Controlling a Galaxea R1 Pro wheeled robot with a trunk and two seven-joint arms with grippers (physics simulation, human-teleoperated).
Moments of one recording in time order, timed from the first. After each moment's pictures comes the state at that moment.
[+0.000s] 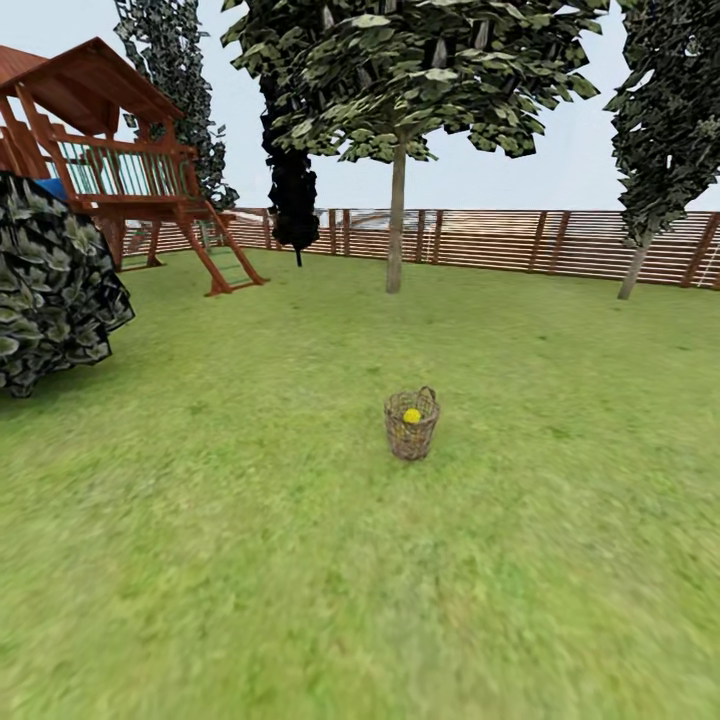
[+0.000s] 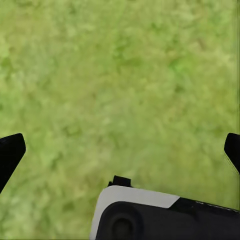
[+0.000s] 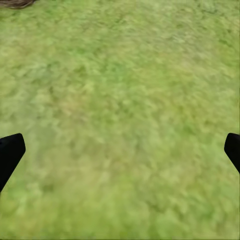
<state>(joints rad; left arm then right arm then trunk) -0.07 0.00 0.23 -0.23 -0.01 -0.44 0.01 -0.23 -0.05 -0.10 -0.06 -0.19 -0.78 -0.16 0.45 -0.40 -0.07</state>
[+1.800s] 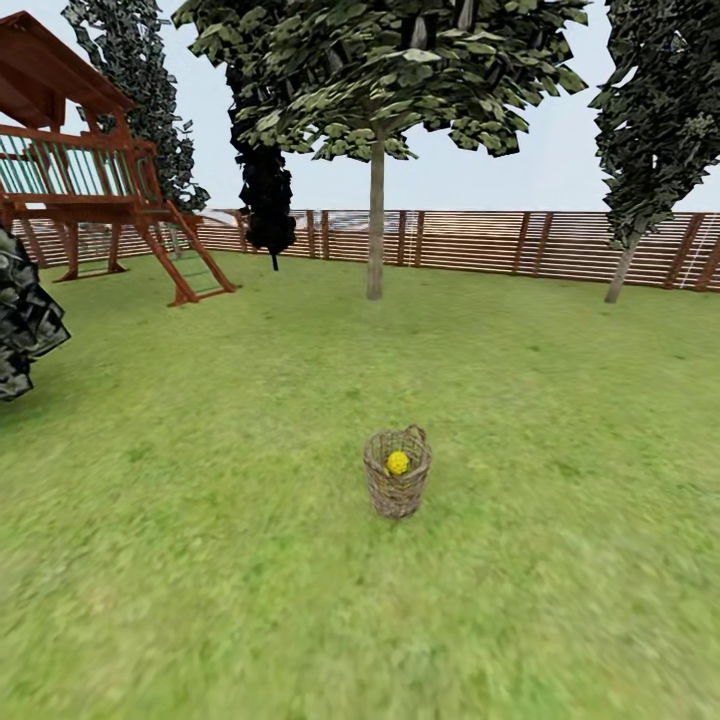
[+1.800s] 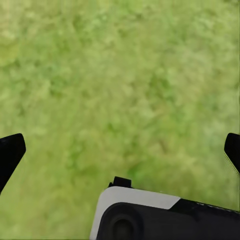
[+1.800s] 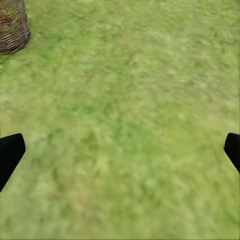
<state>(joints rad) -0.07 0.00 0.23 -0.23 -0.01 -0.44 0.01 -0.23 -0.05 -0.10 -0.06 -0.19 -0.78 -0.16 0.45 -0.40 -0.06</state>
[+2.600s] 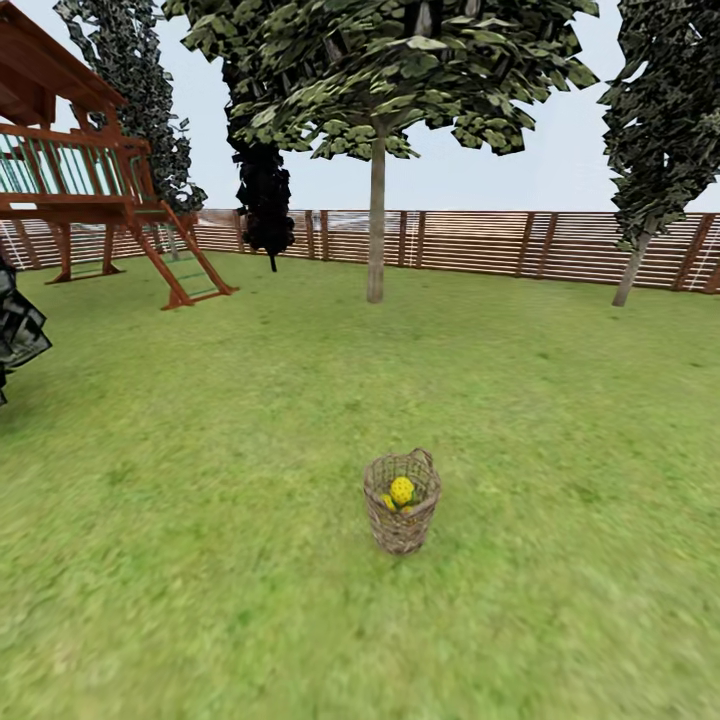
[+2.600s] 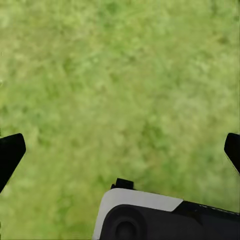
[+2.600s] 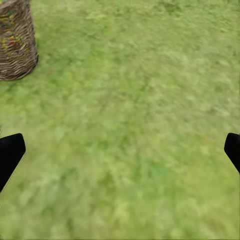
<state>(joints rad) -0.07 0.00 0.23 -0.23 -0.01 -0.44 0.01 -0.23 -0.05 -0.10 -0.06 -0.19 -0.78 -0.16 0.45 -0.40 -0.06</state>
